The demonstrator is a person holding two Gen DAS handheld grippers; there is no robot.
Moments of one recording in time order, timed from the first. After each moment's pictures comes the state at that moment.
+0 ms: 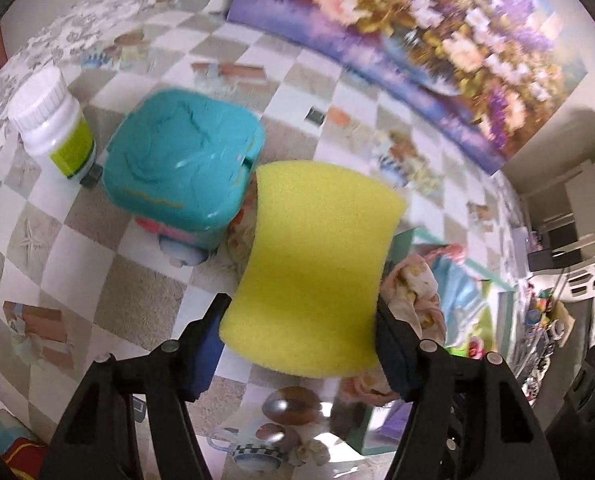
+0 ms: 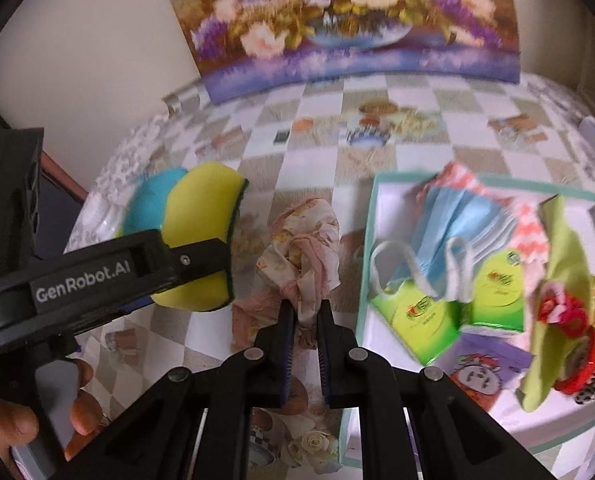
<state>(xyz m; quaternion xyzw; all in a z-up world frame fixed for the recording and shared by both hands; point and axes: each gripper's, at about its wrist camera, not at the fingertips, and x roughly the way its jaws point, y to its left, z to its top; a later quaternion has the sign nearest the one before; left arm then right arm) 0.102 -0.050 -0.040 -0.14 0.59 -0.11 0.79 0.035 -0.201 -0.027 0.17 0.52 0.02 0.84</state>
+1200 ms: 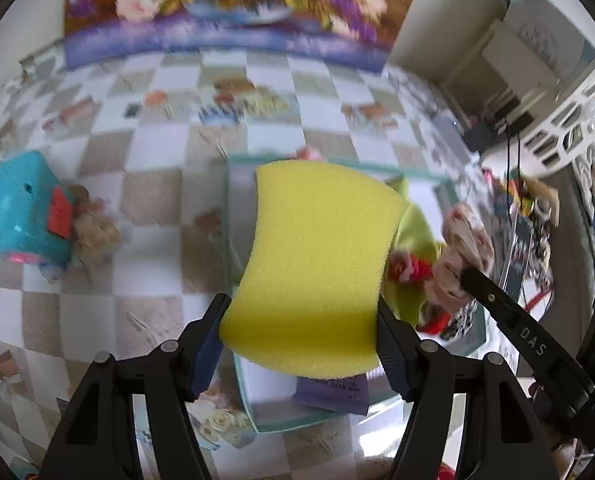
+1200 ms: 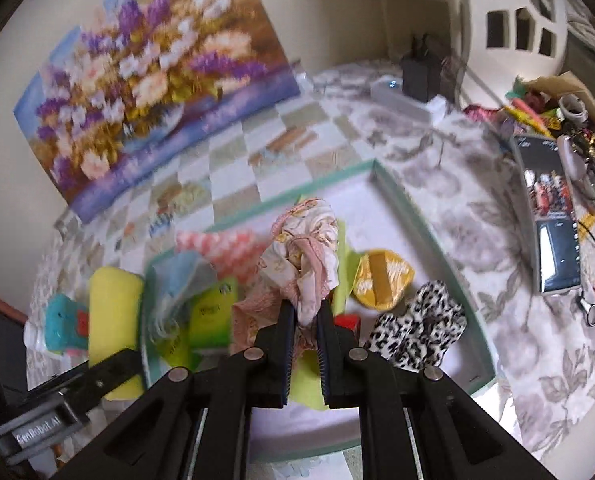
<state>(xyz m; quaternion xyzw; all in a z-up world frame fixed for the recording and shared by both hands) 0.053 -0.185 -0.032 0.01 0.60 -0.26 0.76 -0.043 -0.372 -0.020 0.26 0.47 -0.20 0.82</state>
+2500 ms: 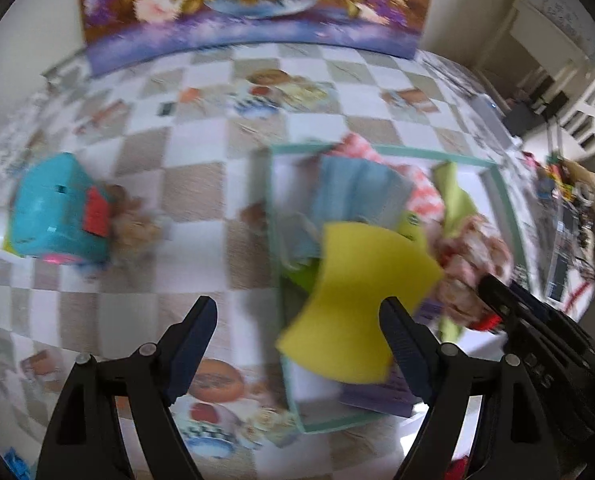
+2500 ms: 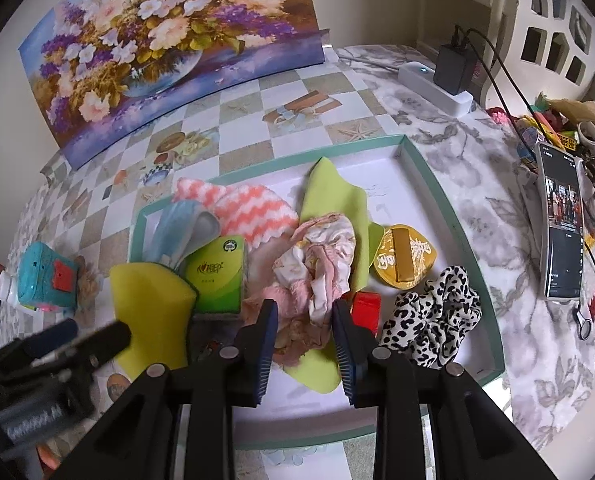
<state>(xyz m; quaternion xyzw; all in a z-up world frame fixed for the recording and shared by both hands) 0.055 -0.177 -0.033 0.08 0.58 -0.18 0.79 -0.033 -0.342 -0.034 0.19 0.52 -0.19 0.81</state>
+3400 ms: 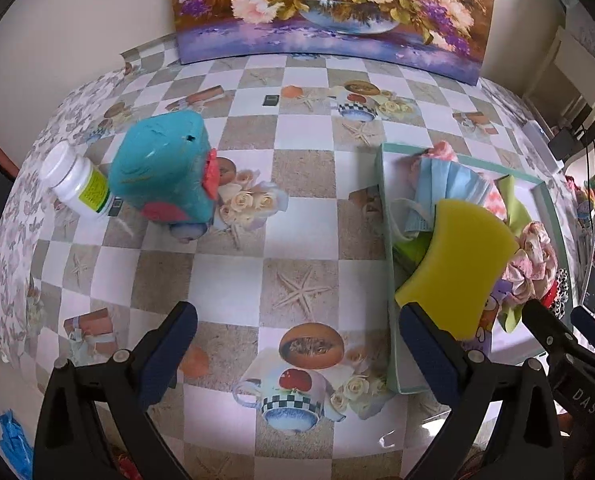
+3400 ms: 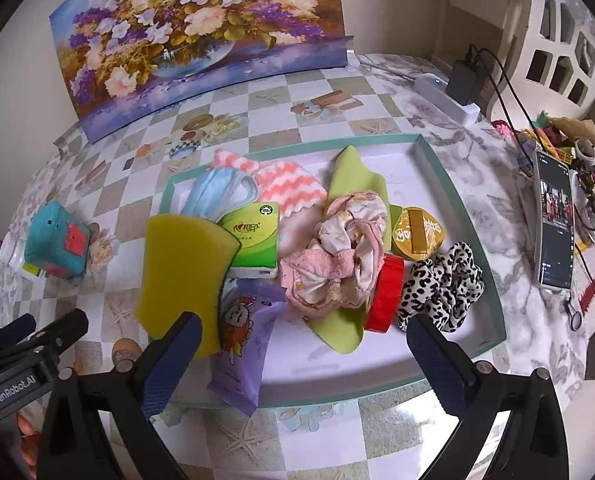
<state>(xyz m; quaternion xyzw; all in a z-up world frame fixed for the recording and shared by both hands) 0.034 -0.104 -0.024 0.07 0.56 -0.10 0.82 -0.051 -0.303 -0.023 0.16 0.52 -0.18 0.82</state>
